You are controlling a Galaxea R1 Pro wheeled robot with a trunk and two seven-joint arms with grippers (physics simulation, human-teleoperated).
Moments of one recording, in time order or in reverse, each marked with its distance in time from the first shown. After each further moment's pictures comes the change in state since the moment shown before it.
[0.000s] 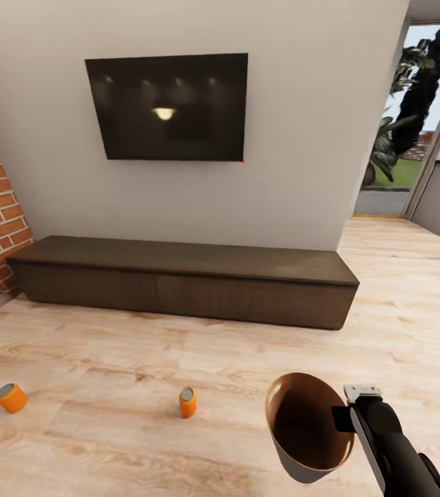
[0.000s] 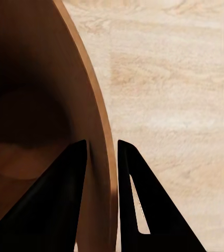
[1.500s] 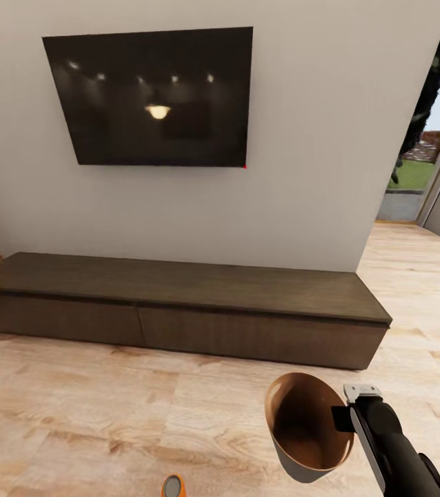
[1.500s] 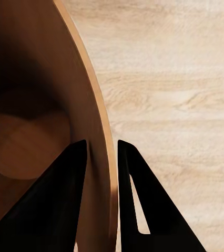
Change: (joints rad) left arm 0.000 -0.003 0.051 -0.002 0.001 0.000 0.042; right arm 0.000 0.001 -0.001 -0.001 -0.005 0.000 0.000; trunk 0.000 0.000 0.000
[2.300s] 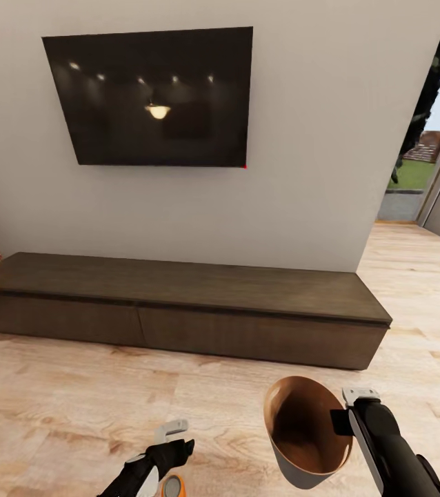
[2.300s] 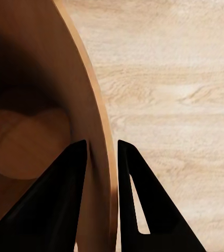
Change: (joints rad) left arm -0.547 -0.282 -0.253 0.480 -0.059 -0.001 1.053; right arm 0.000 0.005 0.002 0.024 0.000 0.000 -0.001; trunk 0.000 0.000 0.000
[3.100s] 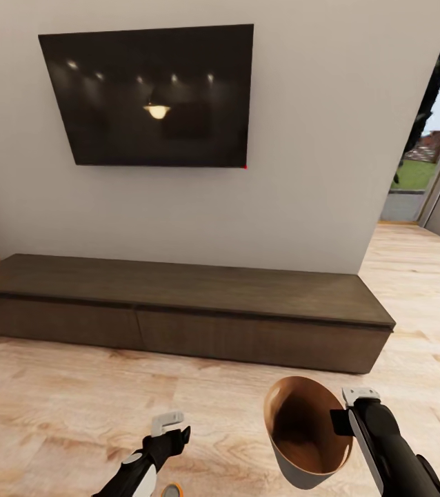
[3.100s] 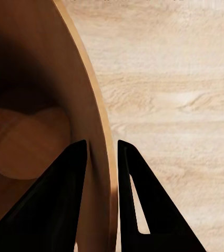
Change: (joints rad) left arm -0.003 0.010 0.004 -0.002 -0.002 -0.126 0.002; right arm 0.000 0.000 0.000 0.001 0.002 0.000 0.000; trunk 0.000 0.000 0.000
